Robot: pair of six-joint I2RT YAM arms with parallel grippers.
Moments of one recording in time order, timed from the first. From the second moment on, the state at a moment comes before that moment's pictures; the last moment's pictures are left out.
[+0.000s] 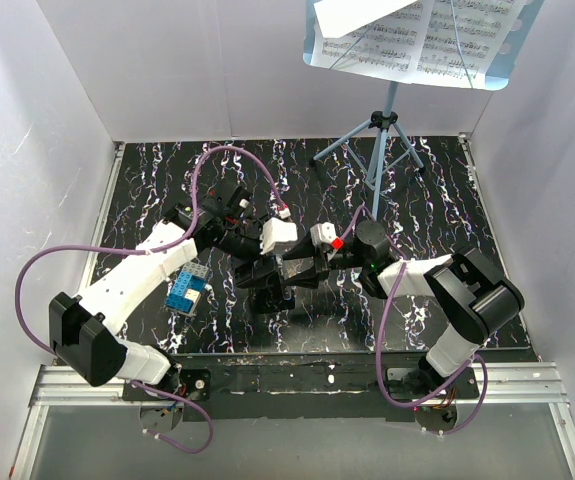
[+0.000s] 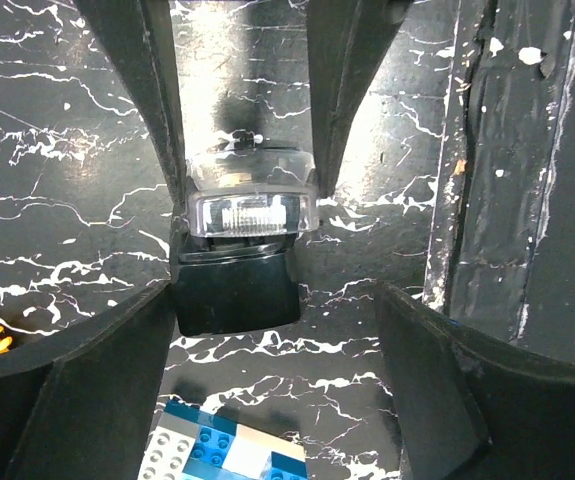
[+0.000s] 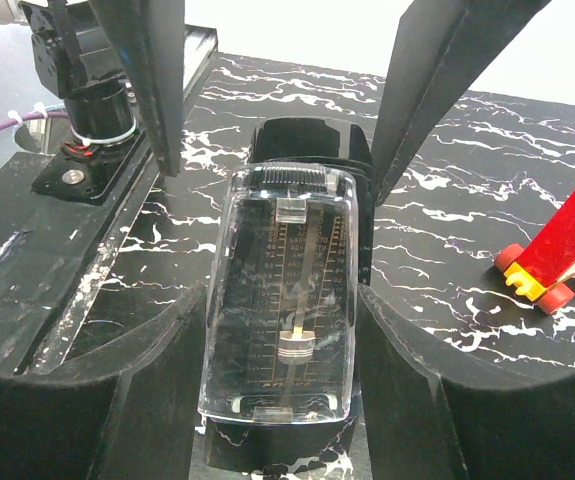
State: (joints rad) left arm -0.63 1.39 1.29 -0.98 0.54 0.74; right arm 0.65 1.64 0.59 1.10 -1.08 -0.06
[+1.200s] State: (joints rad) left arm -0.62 1.43 1.34 -1.00 0.59 0.83; right arm 0.64 1.61 0.63 0.97 -1.13 -0.16
